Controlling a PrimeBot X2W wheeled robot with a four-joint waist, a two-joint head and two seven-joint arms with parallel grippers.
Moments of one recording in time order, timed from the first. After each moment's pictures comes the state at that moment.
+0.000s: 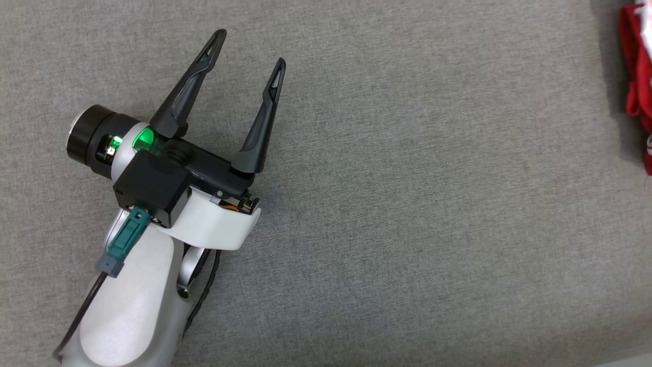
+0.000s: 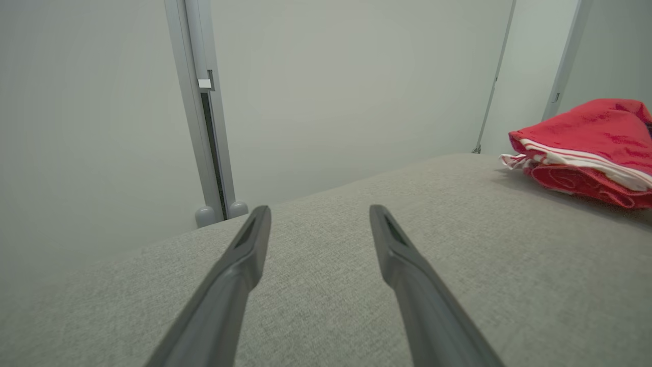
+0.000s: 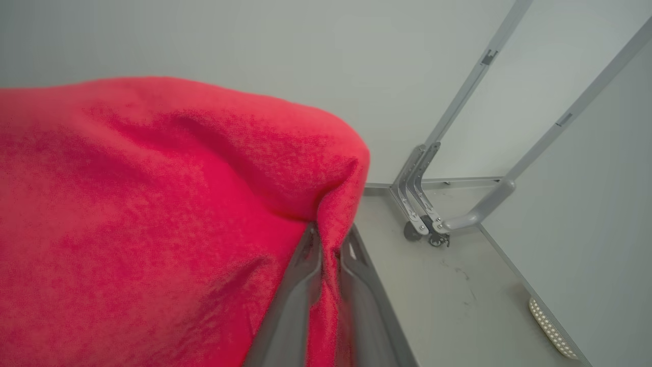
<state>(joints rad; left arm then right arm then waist) -0.50 0.13 -0.28 -0.05 -0.07 -0.11 -0.22 -0.62 -0.65 -0.12 0.56 0.41 0.13 -0.12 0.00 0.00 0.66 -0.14</state>
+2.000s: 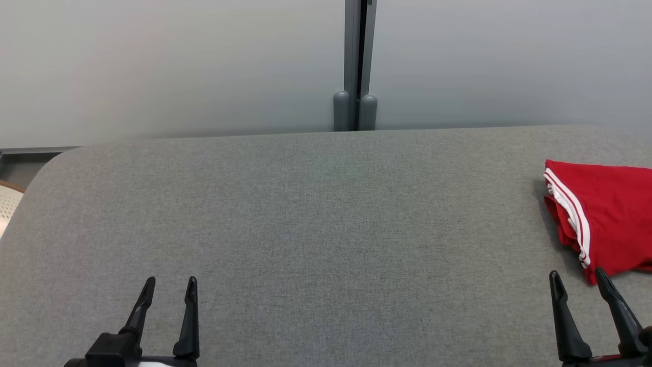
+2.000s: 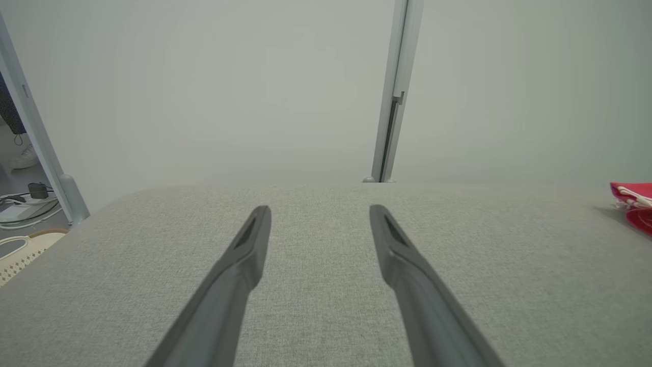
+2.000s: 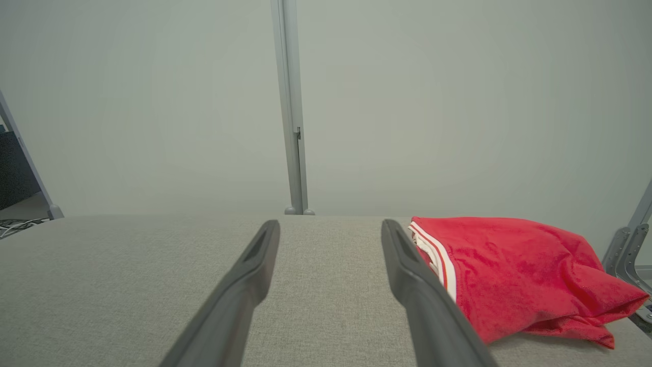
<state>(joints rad) 0.10 0.12 -0.10 0.13 -0.24 0.01 -0.26 0.23 -0.15 -0.01 -0.13 0.20 0.13 -0.12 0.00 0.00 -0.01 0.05</state>
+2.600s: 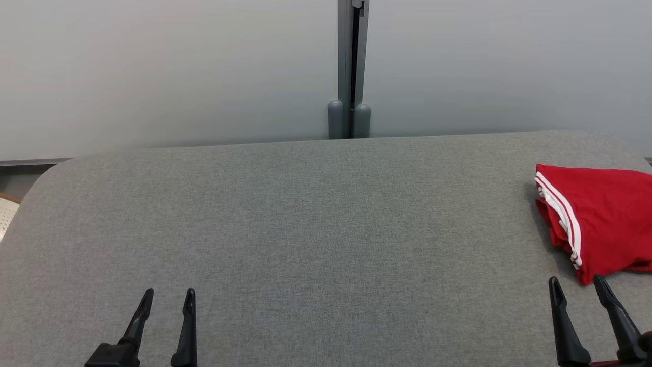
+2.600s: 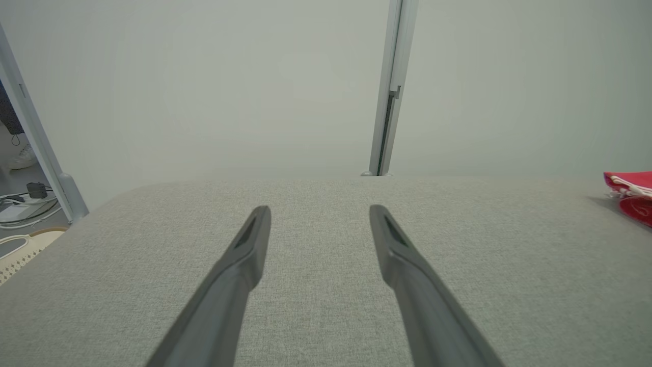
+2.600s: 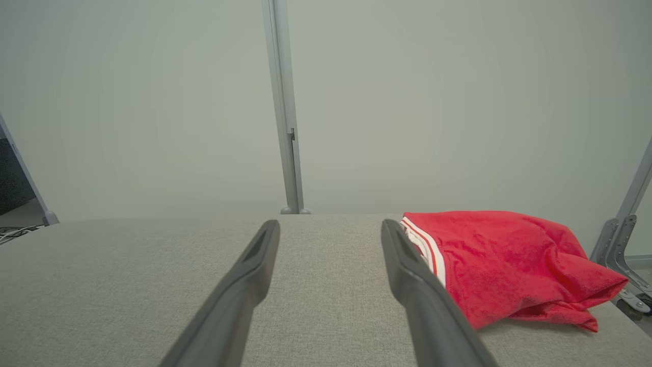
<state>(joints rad) 0.13 0.14 -0.11 0.13 -0.25 0.02 -0.26 0.25 -0.14 -0.01 -0.13 0.21 0.13 -0.11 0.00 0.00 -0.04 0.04</state>
